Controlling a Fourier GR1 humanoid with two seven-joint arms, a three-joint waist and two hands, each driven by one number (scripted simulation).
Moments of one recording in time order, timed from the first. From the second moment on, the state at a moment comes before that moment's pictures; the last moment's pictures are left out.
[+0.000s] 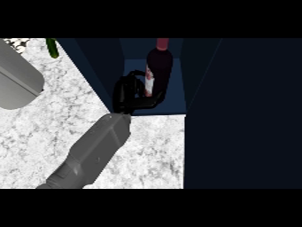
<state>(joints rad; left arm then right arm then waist) -0.83 0.00 -0.46 -0.45 1.00 0.29 -0.70 0.06 -0.07 -0.10 -2.22 -0.28 0.34 0.30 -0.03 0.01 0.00</state>
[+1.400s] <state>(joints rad) -0.93 0.00 -0.44 -0.24 1.04 0.23 -0.85 0.03 -0.08 -0.11 -2.21 -0.29 0.35 0.30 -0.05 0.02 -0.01</state>
